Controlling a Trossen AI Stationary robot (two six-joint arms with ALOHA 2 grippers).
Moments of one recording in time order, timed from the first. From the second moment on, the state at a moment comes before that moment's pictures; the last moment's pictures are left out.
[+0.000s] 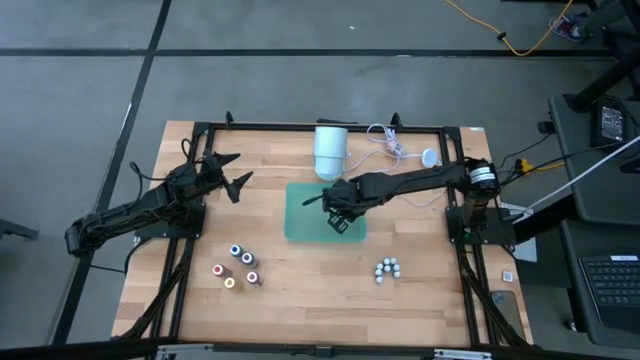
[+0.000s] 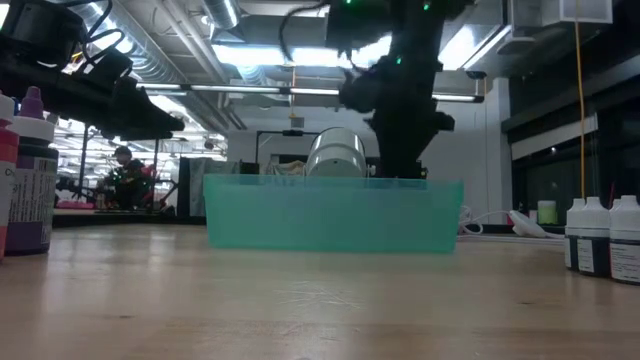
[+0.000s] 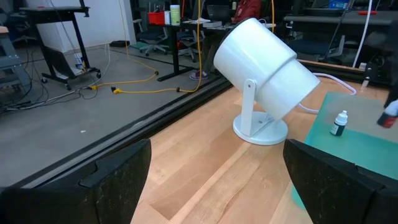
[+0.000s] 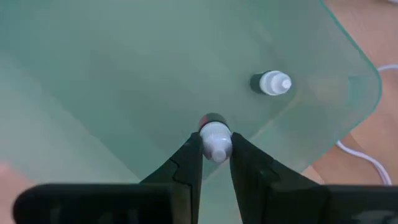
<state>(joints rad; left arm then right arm) 0.48 0.13 0.04 -0.06 -0.20 -0.04 0.02 1.91 1.46 -0.97 0.18 0.76</state>
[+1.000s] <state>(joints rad) 0.48 0.13 0.04 -0.06 -0.20 -0.04 -0.08 1.96 1.39 -0.89 0.18 0.73</state>
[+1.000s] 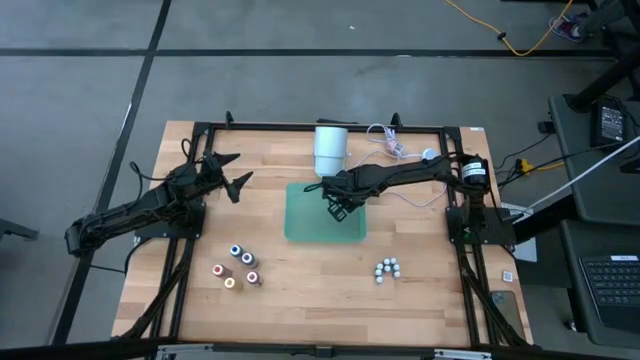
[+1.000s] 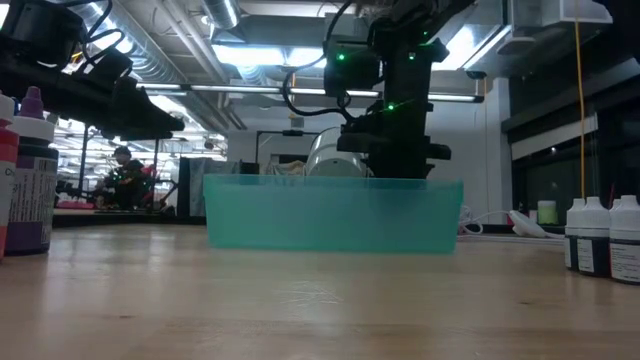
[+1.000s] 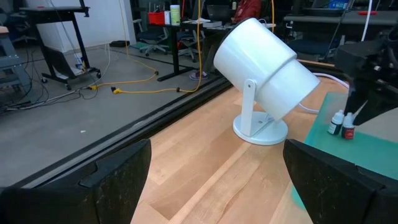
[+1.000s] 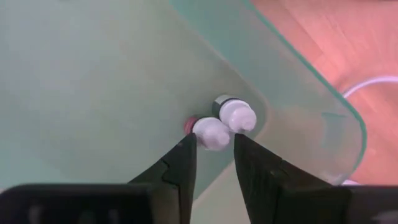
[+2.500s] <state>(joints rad) 0.48 0.13 0.04 -0.06 -0.20 -0.04 0.27 1.67 1.43 -0.97 -0.03 -0.01</state>
